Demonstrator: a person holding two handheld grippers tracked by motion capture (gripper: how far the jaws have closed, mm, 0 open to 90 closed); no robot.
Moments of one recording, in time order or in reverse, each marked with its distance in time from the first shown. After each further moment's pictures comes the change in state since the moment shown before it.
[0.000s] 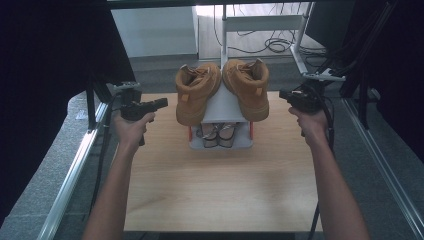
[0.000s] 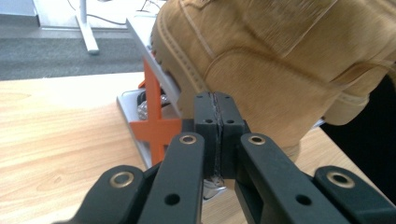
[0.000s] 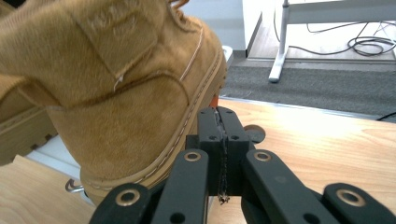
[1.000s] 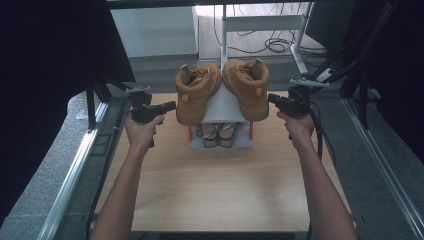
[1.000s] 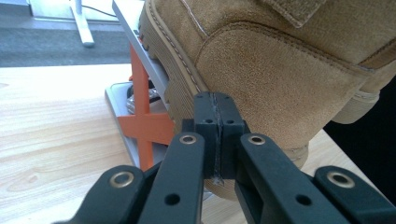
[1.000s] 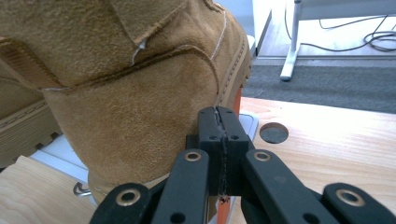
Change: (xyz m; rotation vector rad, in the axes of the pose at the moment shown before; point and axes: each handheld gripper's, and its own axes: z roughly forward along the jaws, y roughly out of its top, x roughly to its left) left arm -0.009 -0.008 0.023 0.011 0.000 -0.015; right arm 0.016 -0.016 0.025 -0.006 0.027 0.017
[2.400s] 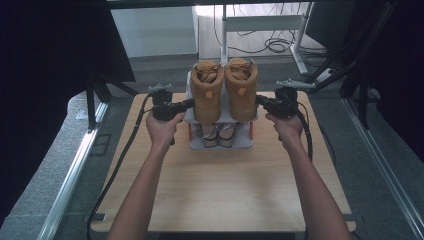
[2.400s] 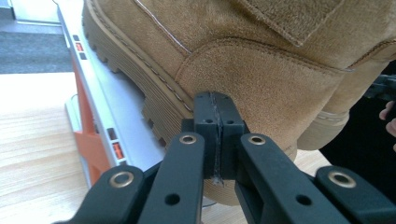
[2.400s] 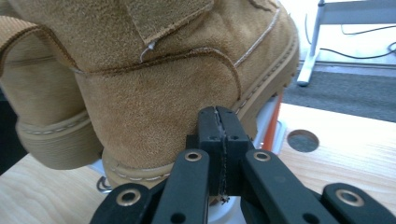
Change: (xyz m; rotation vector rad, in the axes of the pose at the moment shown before) left arm -0.040 0.002 0.039 -0.025 -0.030 -0.014; right arm 0.028 -0.002 0.013 0.004 0.063 -0.049
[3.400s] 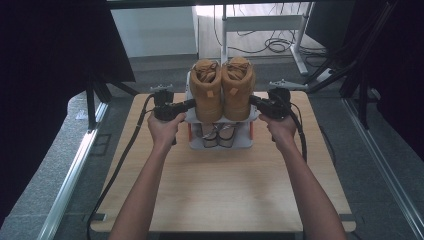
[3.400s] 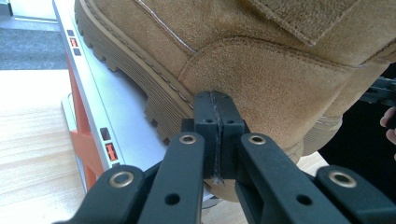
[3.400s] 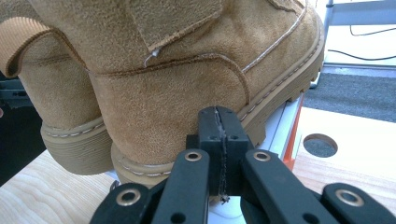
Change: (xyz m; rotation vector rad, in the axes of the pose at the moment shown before) left arm 0.003 -0.002 0.005 -0.001 -0.002 -0.012; right arm 0.015 -0.001 0.008 -0.009 0.017 0.005
